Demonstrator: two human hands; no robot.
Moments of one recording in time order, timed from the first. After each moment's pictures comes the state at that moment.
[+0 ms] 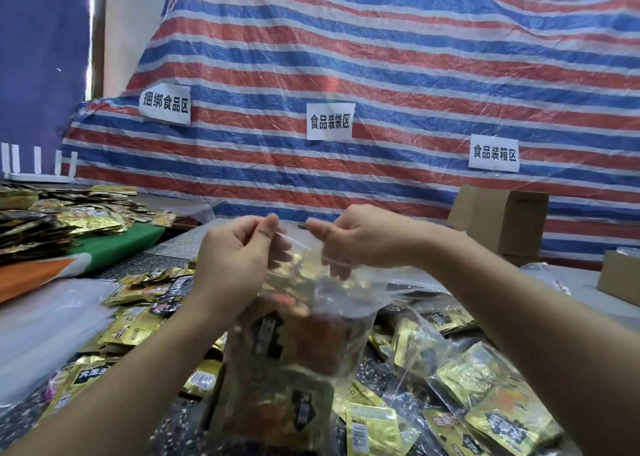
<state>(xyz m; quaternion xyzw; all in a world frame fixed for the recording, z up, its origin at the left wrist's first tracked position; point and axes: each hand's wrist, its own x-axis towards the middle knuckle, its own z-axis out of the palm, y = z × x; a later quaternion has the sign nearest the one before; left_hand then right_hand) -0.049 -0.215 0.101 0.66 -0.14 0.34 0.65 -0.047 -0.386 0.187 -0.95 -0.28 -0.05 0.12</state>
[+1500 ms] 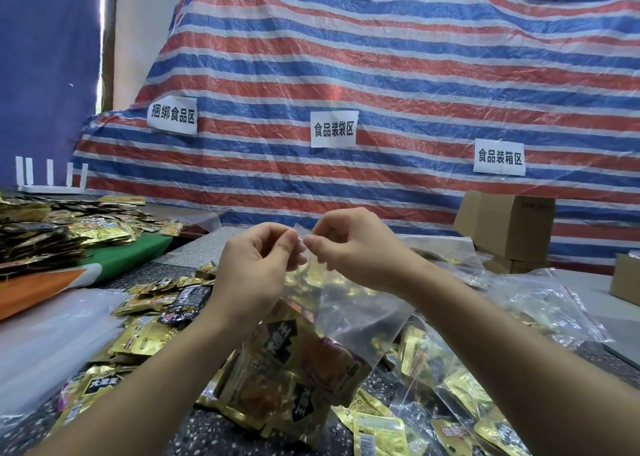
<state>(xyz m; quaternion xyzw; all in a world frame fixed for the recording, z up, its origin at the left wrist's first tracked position) -0.050 -0.222 0.101 0.67 -0.18 0.34 0.64 -0.051 -0.378 0.167 -0.88 -0.32 -0.20 0.30</state>
